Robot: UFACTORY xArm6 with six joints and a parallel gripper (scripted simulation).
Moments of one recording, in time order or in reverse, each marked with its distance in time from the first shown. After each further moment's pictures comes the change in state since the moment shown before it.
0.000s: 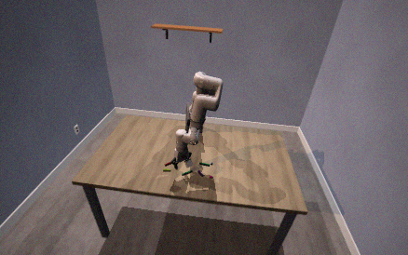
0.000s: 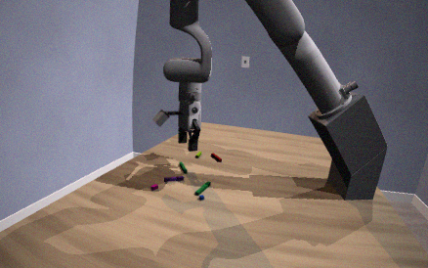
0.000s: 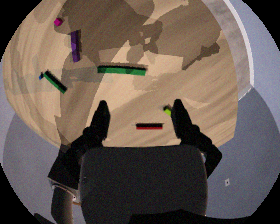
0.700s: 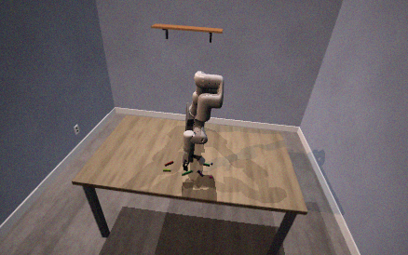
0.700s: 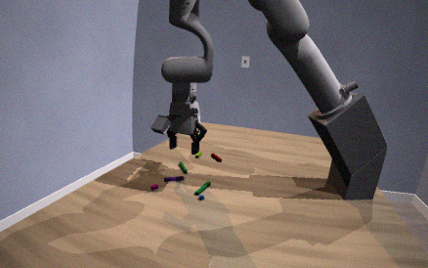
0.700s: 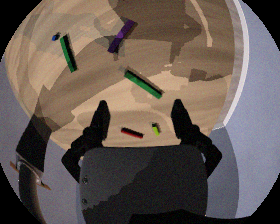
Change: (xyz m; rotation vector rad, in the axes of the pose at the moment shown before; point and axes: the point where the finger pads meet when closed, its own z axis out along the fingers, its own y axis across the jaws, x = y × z) arm 0.029 -0.039 0.000 0.030 -0.024 -0.528
